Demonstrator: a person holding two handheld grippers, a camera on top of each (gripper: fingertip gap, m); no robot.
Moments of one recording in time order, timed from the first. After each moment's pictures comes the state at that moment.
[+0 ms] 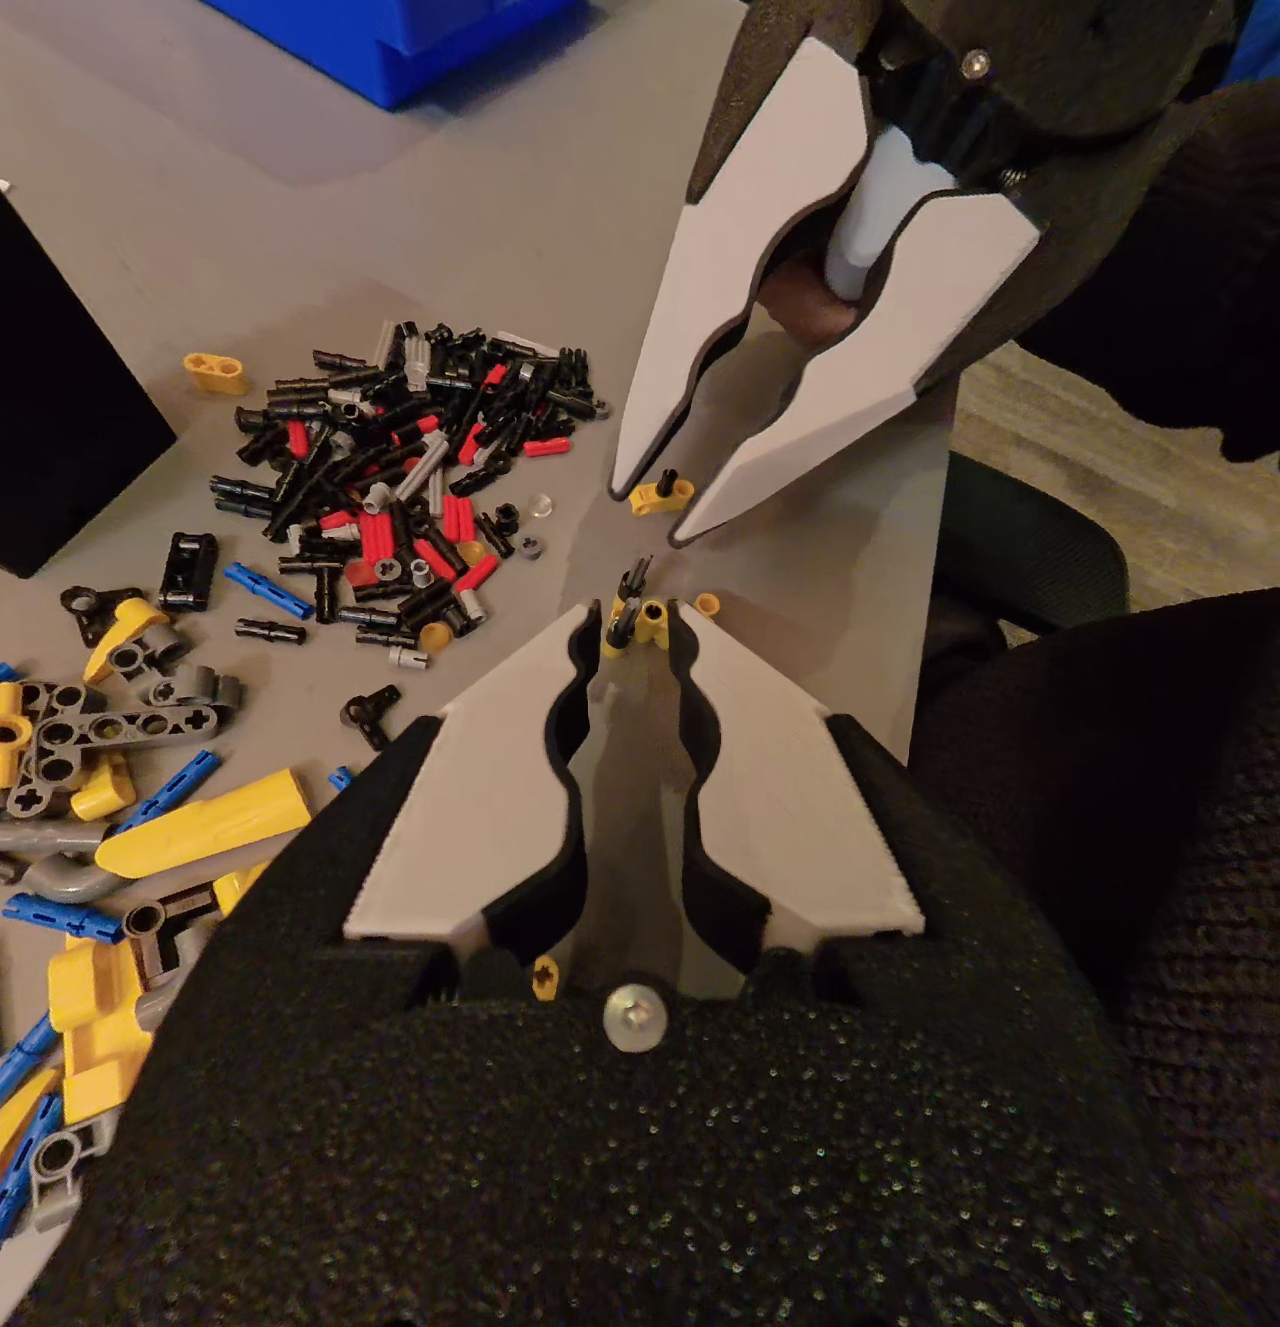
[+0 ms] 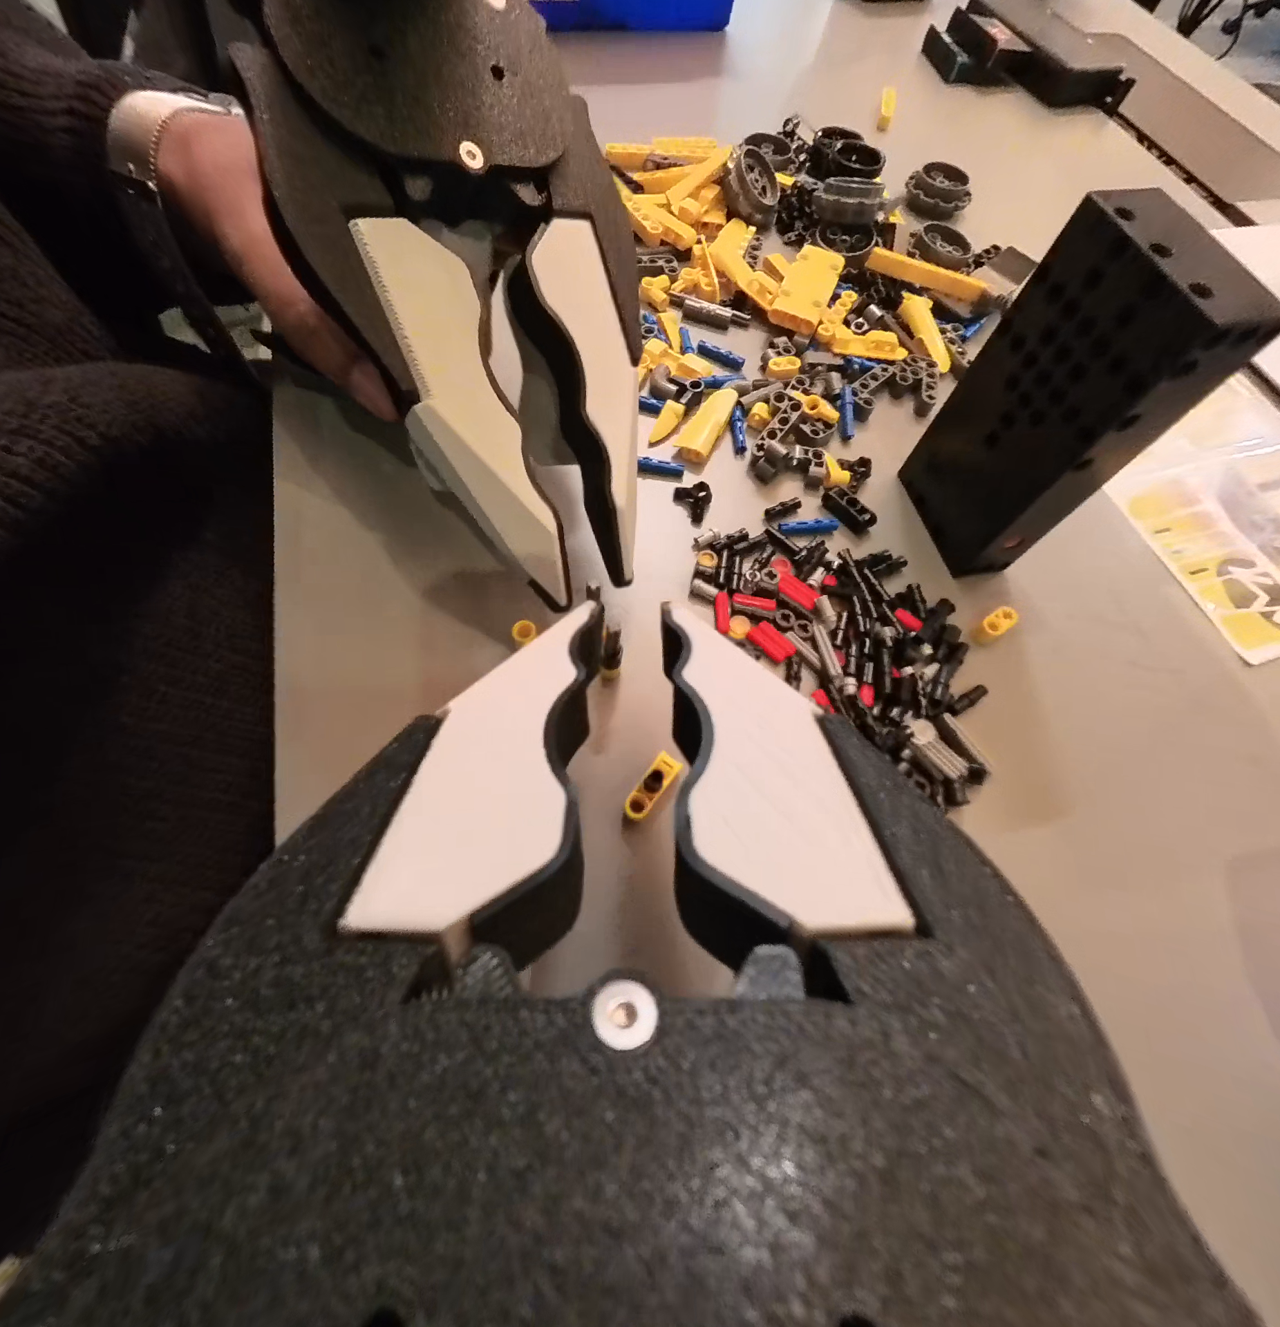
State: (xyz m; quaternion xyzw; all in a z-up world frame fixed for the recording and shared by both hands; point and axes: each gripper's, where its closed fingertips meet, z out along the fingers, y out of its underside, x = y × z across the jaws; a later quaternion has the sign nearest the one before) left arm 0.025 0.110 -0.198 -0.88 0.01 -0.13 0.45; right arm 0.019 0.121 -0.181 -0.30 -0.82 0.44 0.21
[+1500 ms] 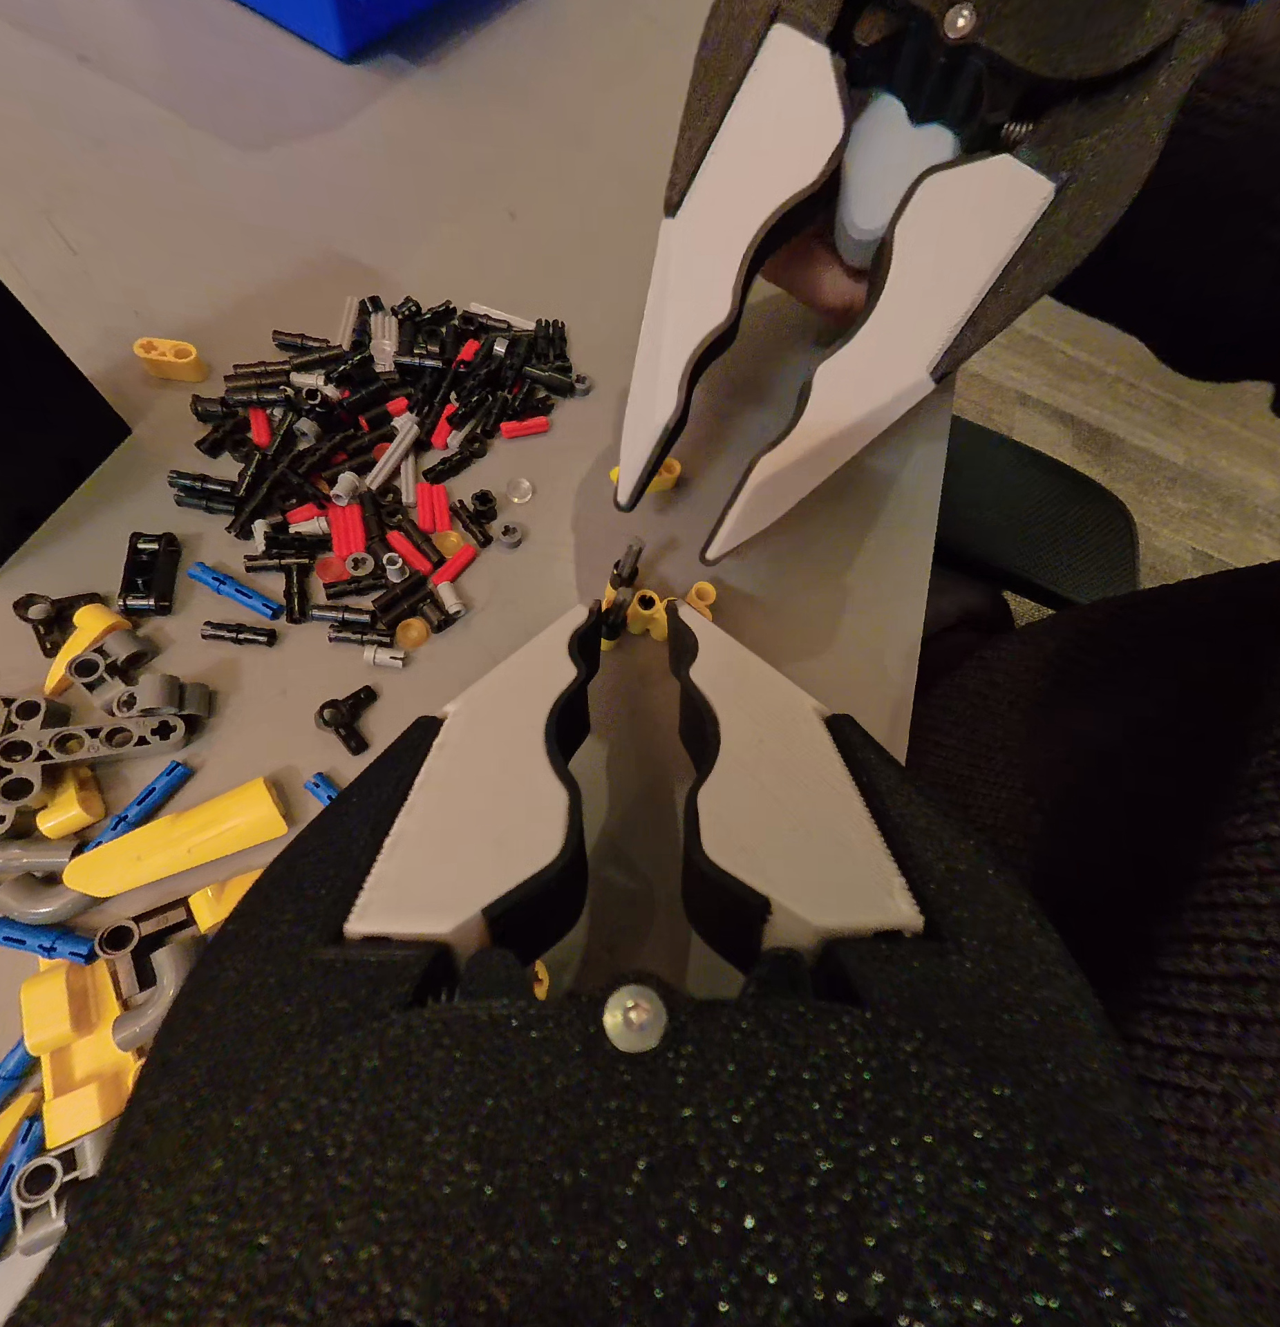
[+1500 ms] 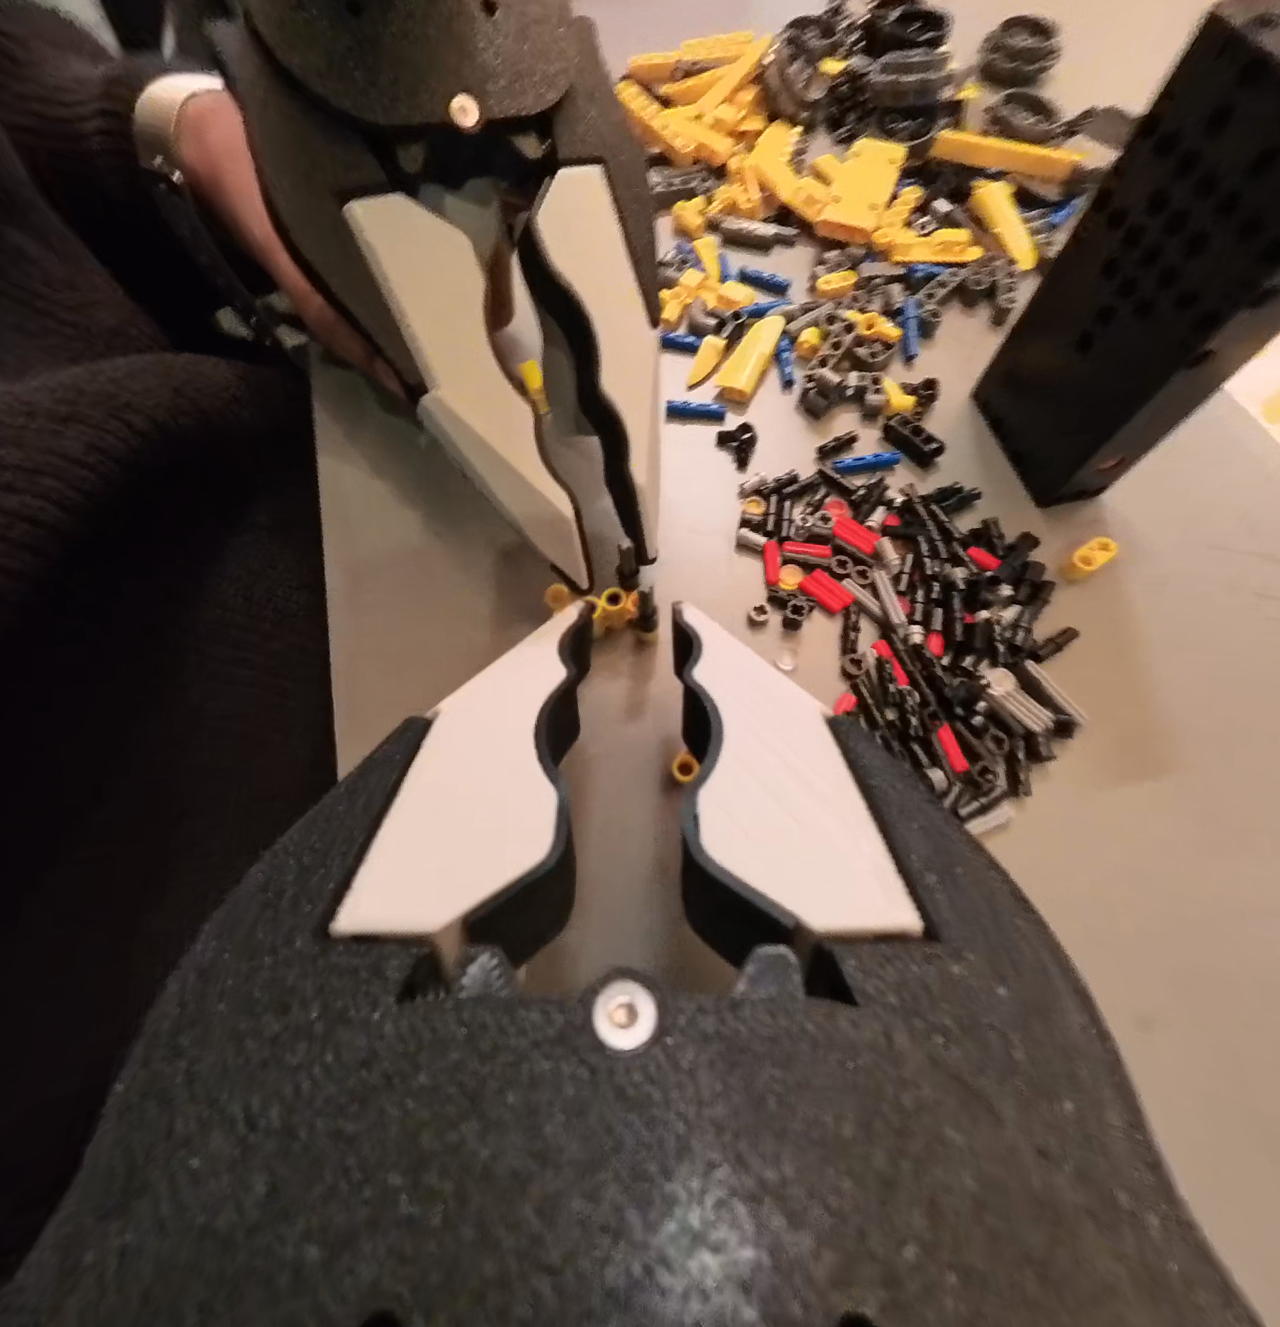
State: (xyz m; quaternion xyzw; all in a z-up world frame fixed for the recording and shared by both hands) left arm 0.031 0.109 -0.205 -0.89 0.03 -0.13 0.43; right arm 0.031 0.120 -0.194 -0.32 -0.83 0.43 0.15
